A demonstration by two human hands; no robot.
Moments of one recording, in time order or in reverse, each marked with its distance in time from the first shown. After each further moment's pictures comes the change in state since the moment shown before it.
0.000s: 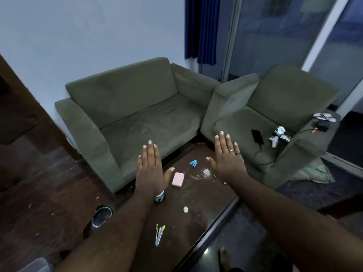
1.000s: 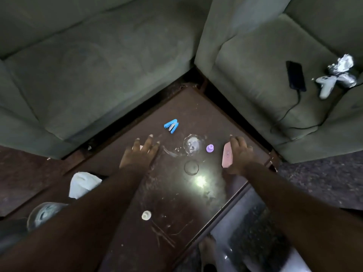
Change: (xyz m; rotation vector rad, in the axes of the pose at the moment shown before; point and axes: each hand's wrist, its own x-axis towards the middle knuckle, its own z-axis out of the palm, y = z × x) left_hand 0.140 0.055 0.405 0.405 -0.682 0.263; right_hand 0.126 0.205 0.417 0.151 -0.622 0.176
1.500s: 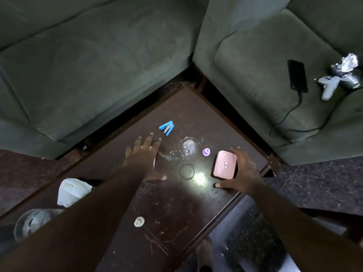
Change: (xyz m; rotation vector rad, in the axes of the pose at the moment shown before) left_hand 0.026 0.015 -0.011 -0.423 -0.104 -0.055; right_hand -0.028 0.029 0.016 0.445 0.029 0.007
